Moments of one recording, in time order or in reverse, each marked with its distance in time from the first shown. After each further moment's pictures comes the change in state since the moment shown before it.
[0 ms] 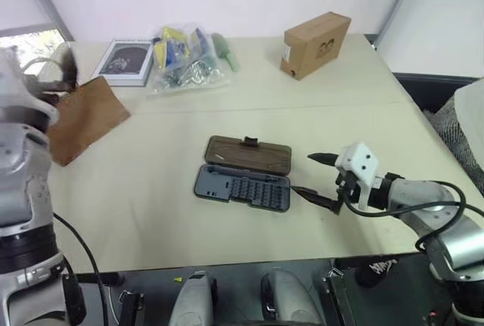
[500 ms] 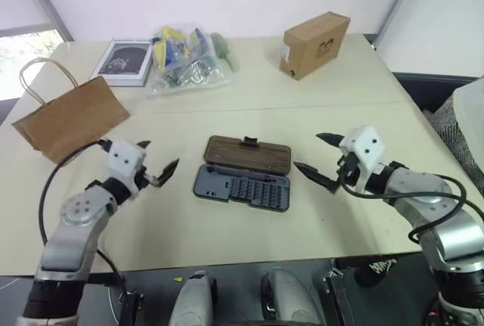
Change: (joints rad) left arm 0.356 -0.018 -0.327 -0.006 0.148 -0.144 -0.358; right arm -0.061 0.072 -0.039 0.008 -0.033 0.041 -0.161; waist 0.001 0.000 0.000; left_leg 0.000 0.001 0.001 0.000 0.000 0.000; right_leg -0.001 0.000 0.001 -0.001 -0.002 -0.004
